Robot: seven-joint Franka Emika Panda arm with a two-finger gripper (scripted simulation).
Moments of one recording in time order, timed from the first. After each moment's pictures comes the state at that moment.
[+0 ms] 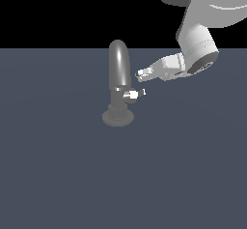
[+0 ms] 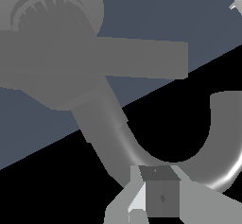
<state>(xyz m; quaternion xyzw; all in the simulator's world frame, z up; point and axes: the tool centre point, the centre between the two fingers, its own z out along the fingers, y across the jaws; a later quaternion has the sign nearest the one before) 0.065 -0.057 0.200 -0.49 0.54 0.65 0.24</state>
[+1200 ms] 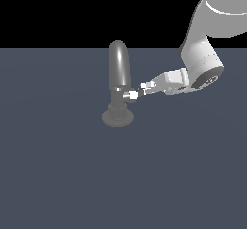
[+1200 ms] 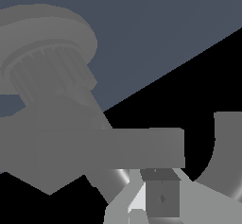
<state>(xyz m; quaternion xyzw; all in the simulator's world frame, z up) 0.042 -0.067 0.157 -0.44 0.56 0.66 0.25</state>
